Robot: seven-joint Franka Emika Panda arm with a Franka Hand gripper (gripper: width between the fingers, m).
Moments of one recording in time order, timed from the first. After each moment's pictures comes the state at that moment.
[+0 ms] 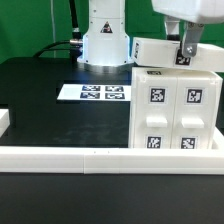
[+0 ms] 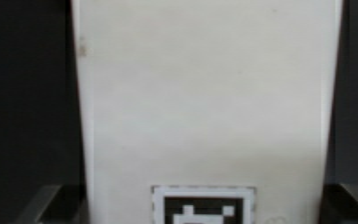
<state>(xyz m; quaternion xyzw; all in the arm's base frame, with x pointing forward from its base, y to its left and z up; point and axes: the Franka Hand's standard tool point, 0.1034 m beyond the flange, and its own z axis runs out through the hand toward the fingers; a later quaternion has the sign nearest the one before) 0.611 0.080 0.164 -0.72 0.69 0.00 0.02</state>
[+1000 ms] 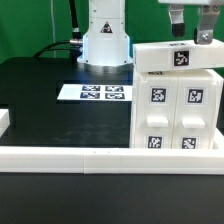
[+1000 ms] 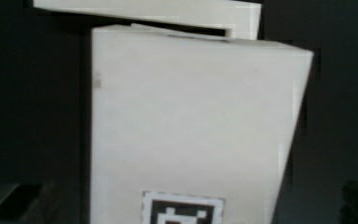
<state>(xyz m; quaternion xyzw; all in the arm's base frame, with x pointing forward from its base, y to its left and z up) 0.616 0.088 0.181 -0.75 0.66 0.01 0.05</state>
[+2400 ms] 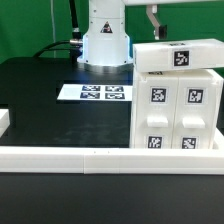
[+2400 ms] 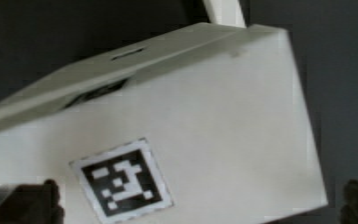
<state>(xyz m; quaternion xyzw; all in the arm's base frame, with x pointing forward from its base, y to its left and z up) 0.620 0.094 0.183 -0.99 0.11 -0.02 0.05</state>
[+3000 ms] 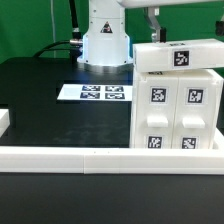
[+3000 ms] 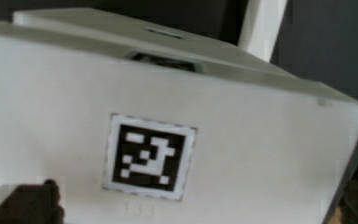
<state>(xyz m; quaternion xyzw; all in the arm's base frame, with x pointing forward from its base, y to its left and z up) 0.618 0.089 0.182 -0.99 -0.14 -0.02 0.04</state>
